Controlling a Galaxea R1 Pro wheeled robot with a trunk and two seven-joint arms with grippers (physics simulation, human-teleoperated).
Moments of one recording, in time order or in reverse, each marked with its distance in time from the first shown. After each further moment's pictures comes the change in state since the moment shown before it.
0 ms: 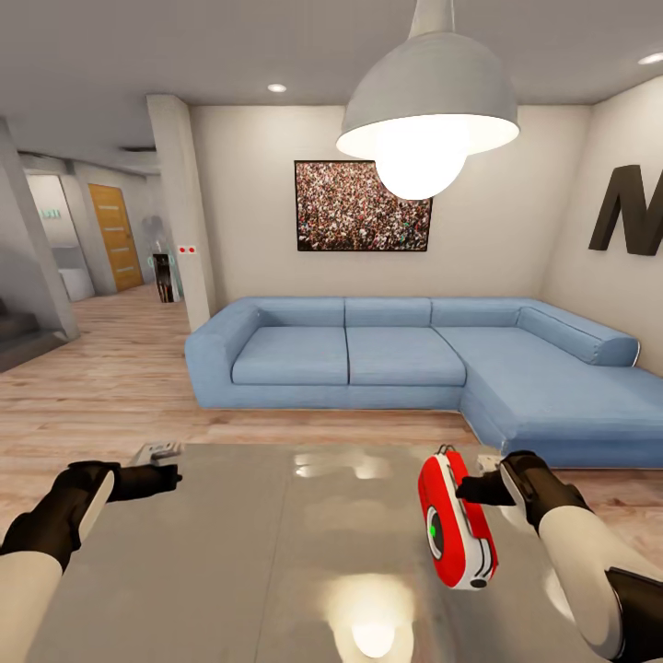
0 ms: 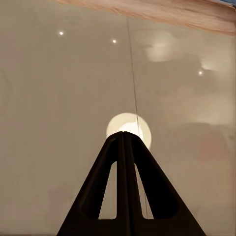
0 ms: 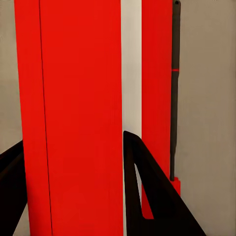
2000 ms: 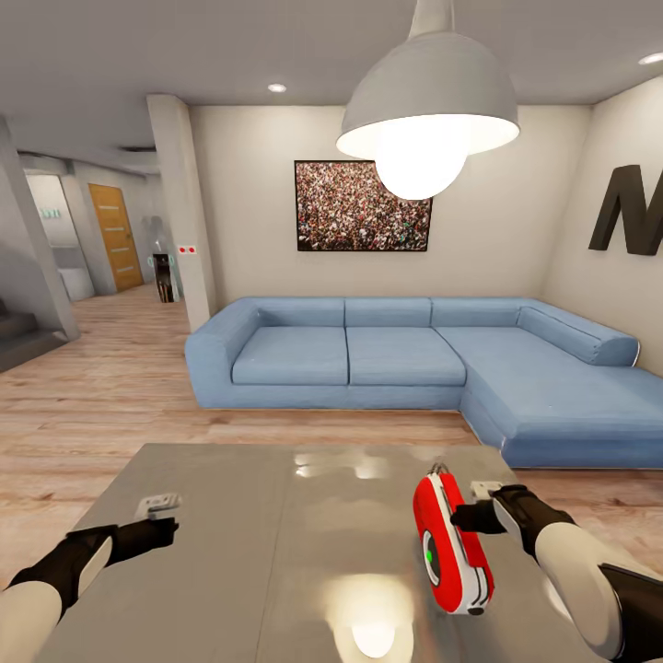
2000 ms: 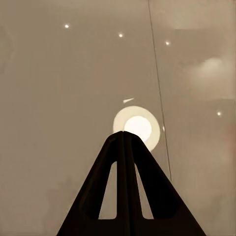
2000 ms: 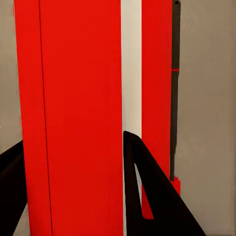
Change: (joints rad) left arm 0.000 -0.002 -0.006 0.466 0.000 -0.468 0.000; right arm 0.000 0.000 0.003 0.254 -0.001 -0.271 -0.068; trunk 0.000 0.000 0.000
